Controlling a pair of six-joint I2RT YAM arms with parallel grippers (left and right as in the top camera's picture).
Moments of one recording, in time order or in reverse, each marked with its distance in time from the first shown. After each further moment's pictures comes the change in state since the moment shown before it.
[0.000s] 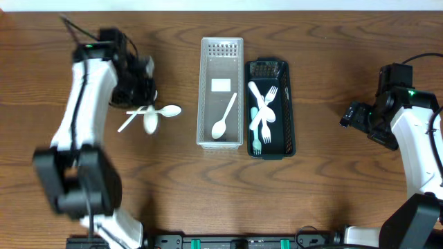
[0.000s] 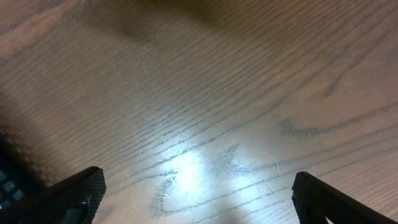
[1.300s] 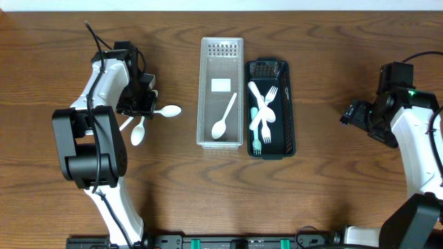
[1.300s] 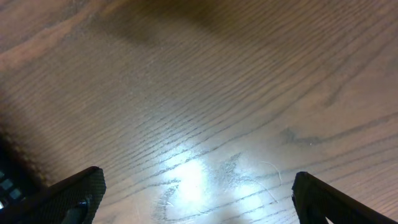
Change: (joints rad) left arm 0.017 0.296 -0.059 0.107 -0.295 0.121; right arm 0.000 0.000 0.000 0.029 0.000 0.000
